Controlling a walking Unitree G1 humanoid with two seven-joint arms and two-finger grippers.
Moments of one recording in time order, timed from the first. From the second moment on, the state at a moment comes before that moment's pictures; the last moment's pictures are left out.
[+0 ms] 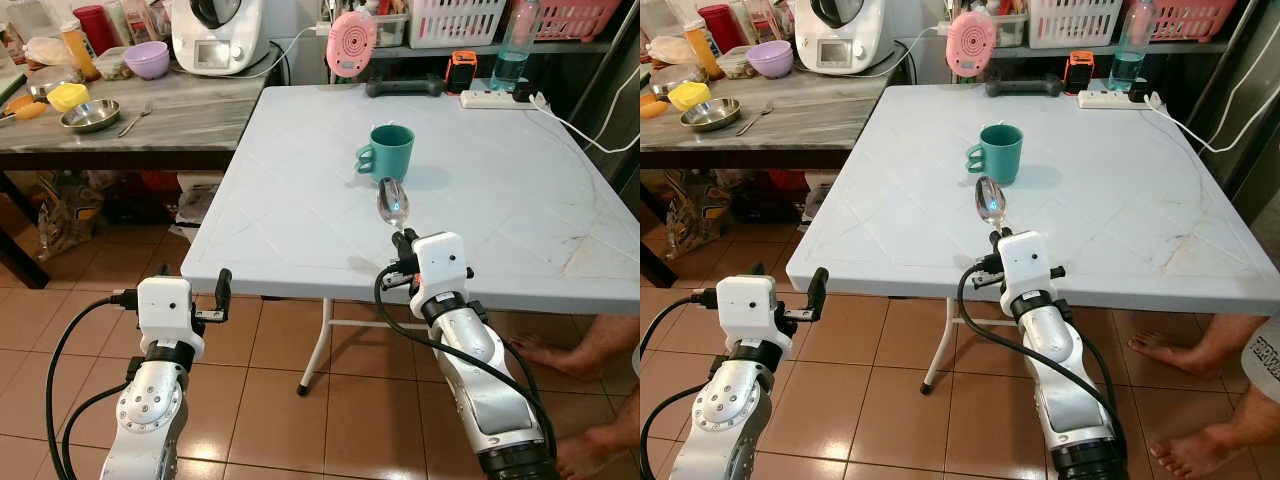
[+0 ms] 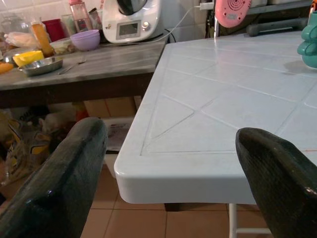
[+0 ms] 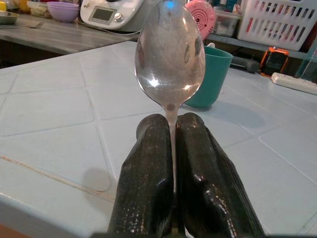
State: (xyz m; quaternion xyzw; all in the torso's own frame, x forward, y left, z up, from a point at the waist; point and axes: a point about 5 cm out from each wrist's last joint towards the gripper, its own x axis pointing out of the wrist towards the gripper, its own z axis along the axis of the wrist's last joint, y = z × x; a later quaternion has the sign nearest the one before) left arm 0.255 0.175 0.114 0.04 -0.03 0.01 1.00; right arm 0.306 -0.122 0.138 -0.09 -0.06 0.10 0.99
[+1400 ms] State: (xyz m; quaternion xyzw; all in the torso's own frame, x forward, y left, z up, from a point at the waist) left arm 0.261 0.171 0.114 0.02 -0.03 0.00 1.00; right arm 0.303 -0.134 0.132 -0.09 -0.05 0.09 0.99
